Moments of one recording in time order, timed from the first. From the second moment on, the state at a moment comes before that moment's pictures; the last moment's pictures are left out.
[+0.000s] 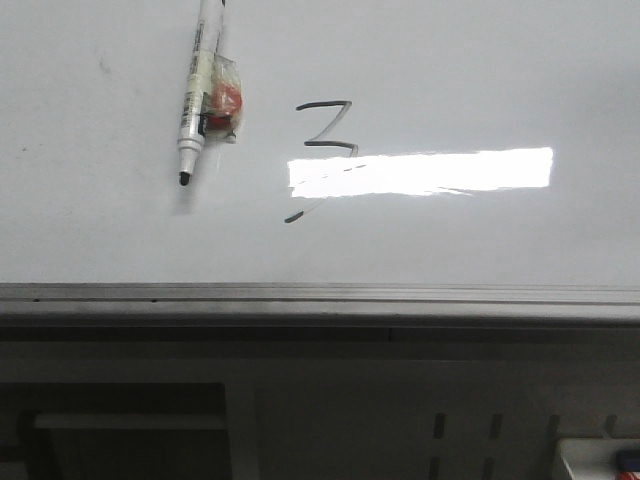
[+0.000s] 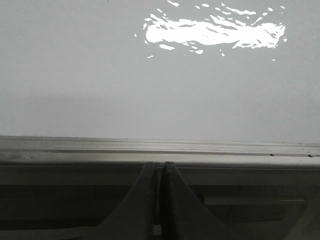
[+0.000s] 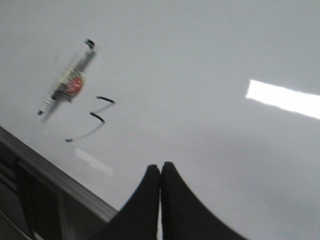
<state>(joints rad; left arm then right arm) -0.17 -0.01 0.00 0.07 0.35 -0.19 1.02 0.20 -0.42 -0.86 0.68 0.67</state>
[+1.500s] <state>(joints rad) -0.17 -0.01 0.00 0.07 0.35 -0.19 0.01 -0.01 0.01 -0.07 0.33 0.13</state>
